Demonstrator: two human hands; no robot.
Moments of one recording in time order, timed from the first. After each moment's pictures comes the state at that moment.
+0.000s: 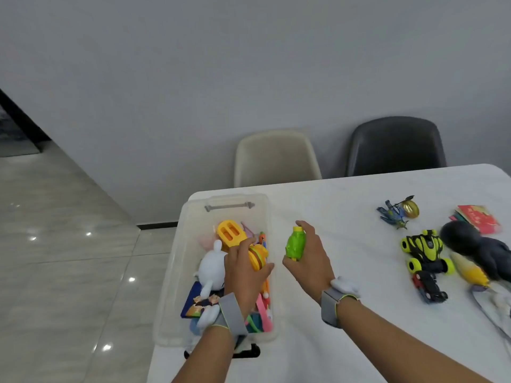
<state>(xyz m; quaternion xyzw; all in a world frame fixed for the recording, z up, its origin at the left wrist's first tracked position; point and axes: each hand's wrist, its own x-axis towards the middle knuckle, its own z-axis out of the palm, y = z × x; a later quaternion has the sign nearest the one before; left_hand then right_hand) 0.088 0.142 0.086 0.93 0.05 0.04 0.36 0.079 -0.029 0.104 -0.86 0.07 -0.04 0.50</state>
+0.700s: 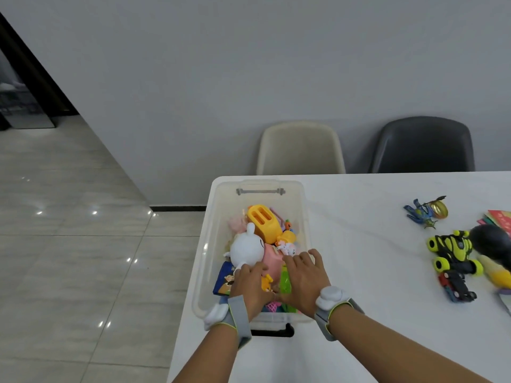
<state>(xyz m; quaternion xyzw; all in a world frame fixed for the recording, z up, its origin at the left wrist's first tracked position) 0.046 0.234 0.048 0.96 0.01 -0.17 0.23 0.046 0.064 0.048 -0.98 -0.17 -0.08 0.06</state>
